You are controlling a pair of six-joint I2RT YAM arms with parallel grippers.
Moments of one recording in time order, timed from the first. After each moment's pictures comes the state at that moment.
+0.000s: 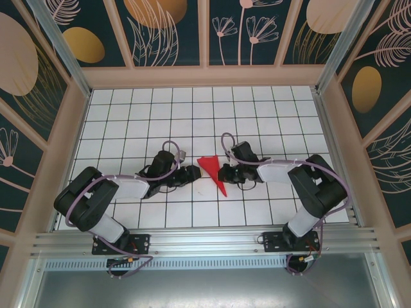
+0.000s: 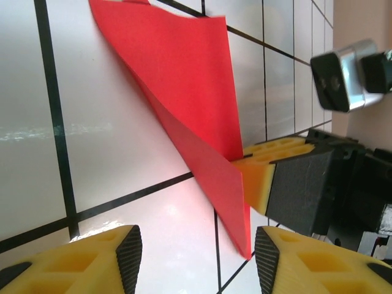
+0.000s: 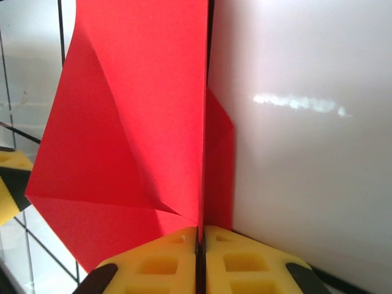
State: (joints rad) left arm -0.63 1.56 0.47 0.45 0.47 -0.98; right arm 0.62 1.63 0.66 -0.02 -0.43 0.66
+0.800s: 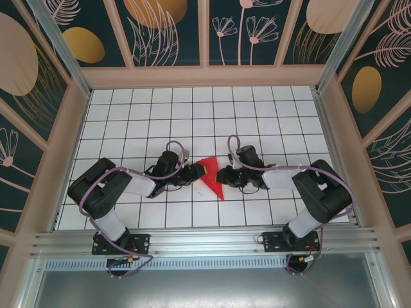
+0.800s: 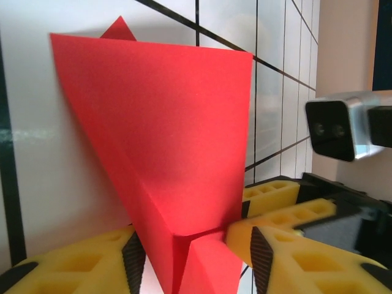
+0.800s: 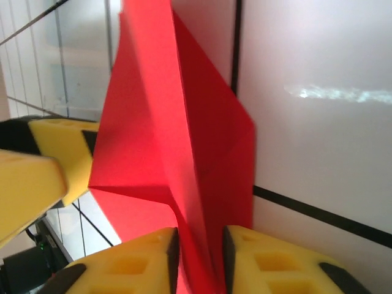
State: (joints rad) left arm -0.65 1.70 0.50 0.62 0.47 -1.09; right arm 0.60 1.56 0.56 0.13 -0.52 0.77
